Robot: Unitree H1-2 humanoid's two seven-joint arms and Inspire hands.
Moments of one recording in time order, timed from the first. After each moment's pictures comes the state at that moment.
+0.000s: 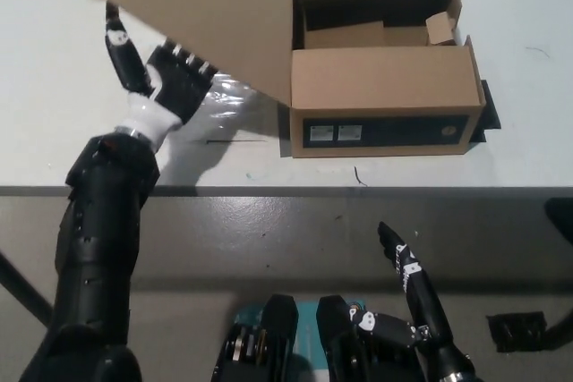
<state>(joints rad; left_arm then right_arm) -0.85 0.09 0.33 0.67 -0.86 0.33 -0.23 -0.12 -0.01 0.19 0.41 -0.11 -0.42 -0.08</state>
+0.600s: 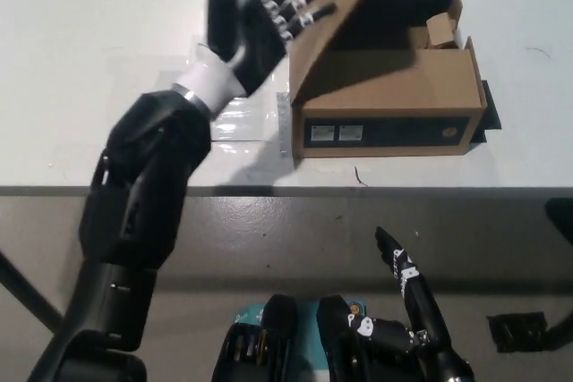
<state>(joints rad) -0.83 0.09 -0.05 0.31 -0.54 0.28 -0.23 -0.11 -0.01 0.21 0.41 -0.11 -0.42 -0.08</state>
